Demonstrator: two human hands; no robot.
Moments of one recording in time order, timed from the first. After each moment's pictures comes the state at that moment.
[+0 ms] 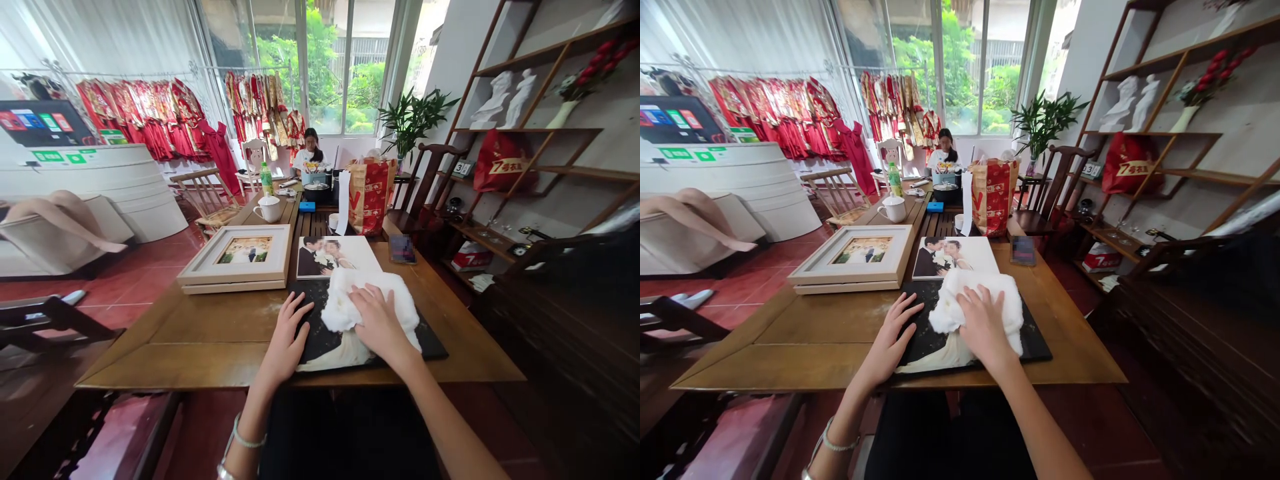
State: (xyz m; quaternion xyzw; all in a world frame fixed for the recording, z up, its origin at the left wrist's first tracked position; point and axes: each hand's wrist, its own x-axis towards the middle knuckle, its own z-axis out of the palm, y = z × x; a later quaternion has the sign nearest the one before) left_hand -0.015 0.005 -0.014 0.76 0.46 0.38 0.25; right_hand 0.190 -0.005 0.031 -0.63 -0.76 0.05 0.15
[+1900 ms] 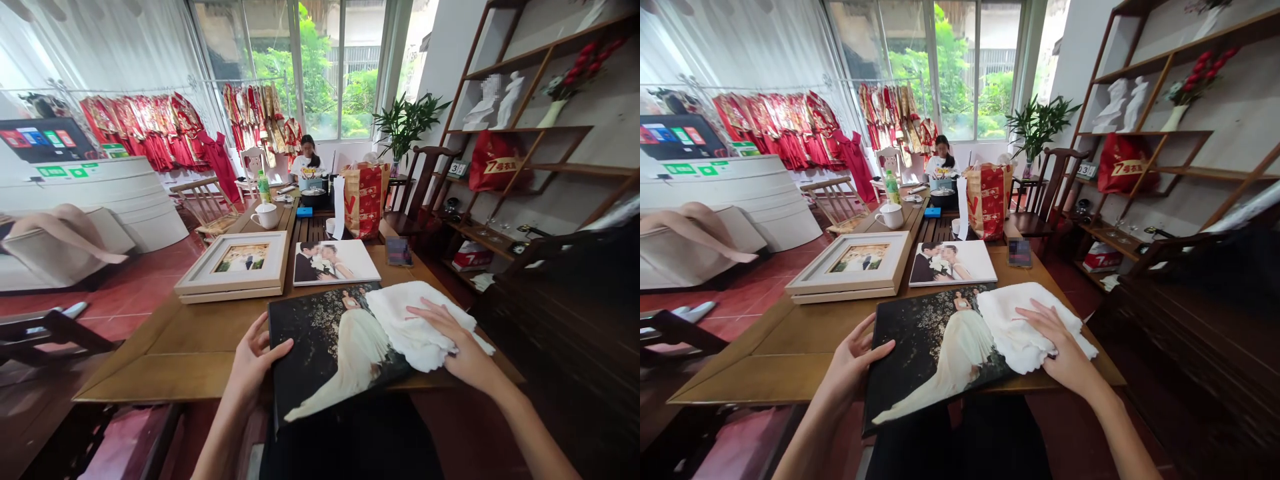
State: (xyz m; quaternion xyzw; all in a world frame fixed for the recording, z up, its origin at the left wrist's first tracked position) left_hand -0.035 -0.021 0.014 0.35 0.50 0.54 0.58; right_hand 0.334 -0.045 -0.007 -0.54 -0.79 0.10 0.28
